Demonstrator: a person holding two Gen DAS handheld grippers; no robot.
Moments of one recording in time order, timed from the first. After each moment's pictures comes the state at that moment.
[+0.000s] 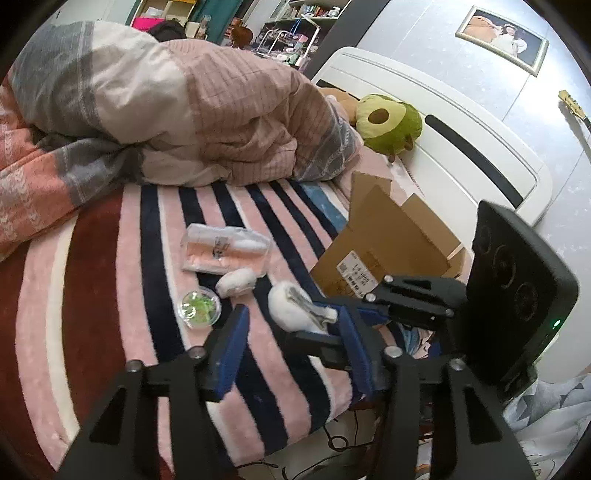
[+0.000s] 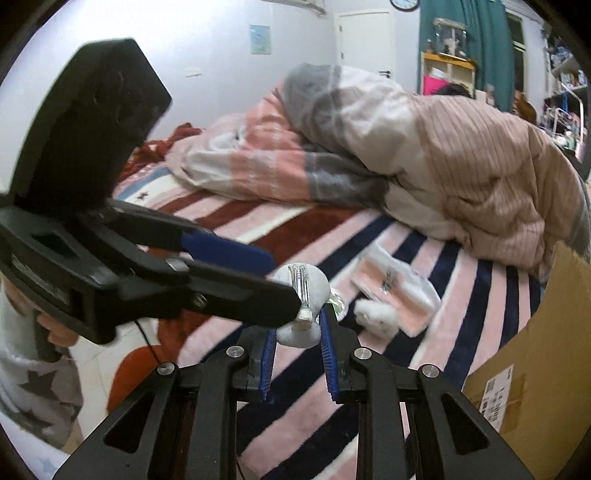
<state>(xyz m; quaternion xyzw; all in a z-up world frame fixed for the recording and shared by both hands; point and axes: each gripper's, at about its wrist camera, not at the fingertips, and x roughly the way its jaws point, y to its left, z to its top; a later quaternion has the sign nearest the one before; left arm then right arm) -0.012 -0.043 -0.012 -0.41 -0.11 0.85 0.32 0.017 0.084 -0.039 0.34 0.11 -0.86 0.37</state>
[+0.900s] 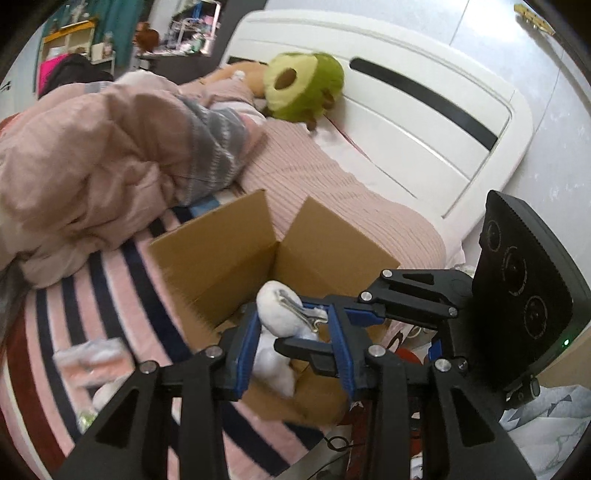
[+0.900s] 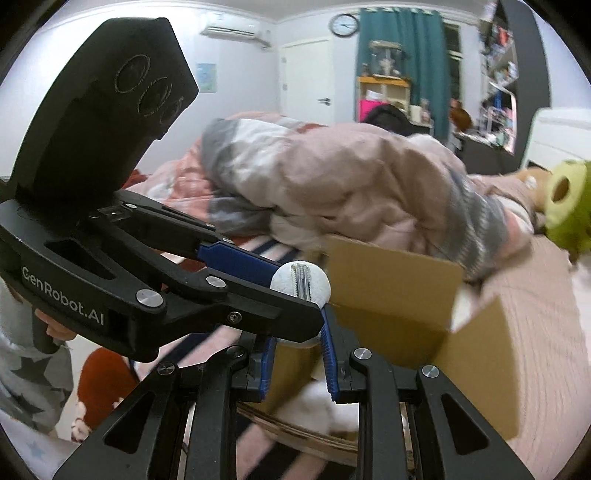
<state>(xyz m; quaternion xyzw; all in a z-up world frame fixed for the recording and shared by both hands) -0.058 0.184 0.049 -0.43 0.02 0.81 0.40 0.005 0.278 0.011 0.30 0.07 -0.91 0.26</state>
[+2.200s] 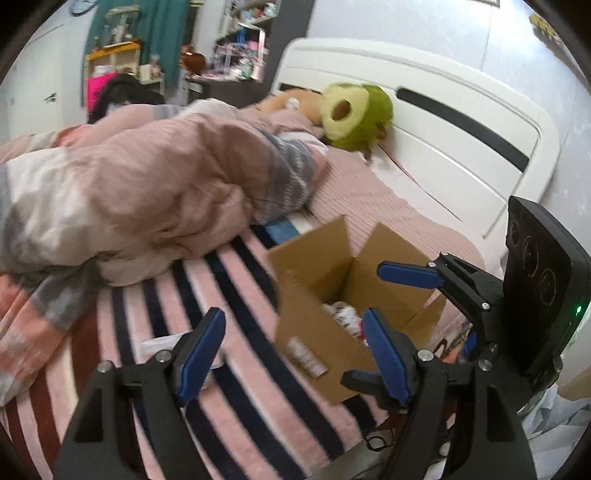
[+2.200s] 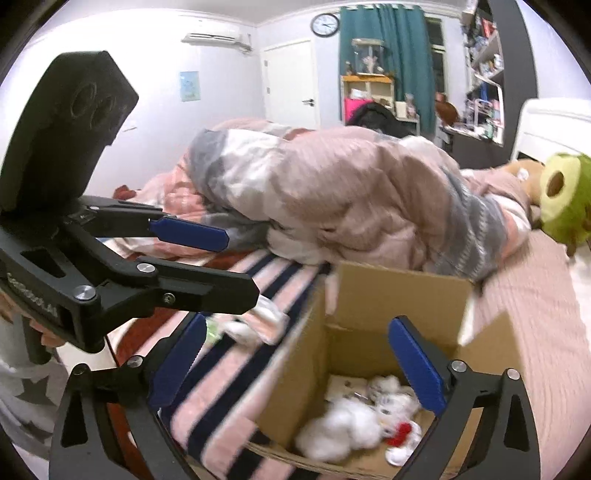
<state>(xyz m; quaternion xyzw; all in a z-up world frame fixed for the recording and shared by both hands) -0.042 0.085 0.082 -0.38 0.02 0.87 0.30 0.003 0.222 0.037 0.29 0.05 -0.92 0.26</state>
